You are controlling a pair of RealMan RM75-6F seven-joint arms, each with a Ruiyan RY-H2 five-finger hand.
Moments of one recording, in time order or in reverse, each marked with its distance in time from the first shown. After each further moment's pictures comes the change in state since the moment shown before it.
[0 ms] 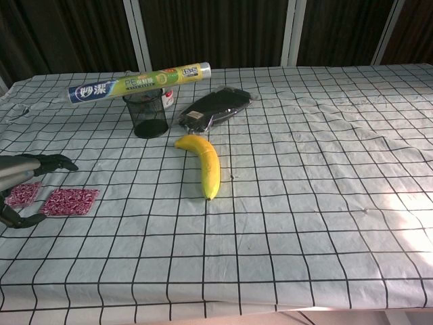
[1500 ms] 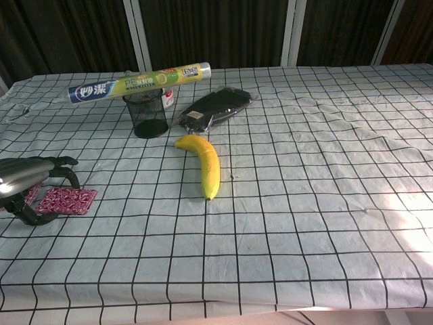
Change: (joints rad) left arm -0.047 -0.093 -0.014 0.110 -0.102 -0.003 0.026; right arm -0.006 0.003 -0.001 0.012 -0.004 0.016 0.019
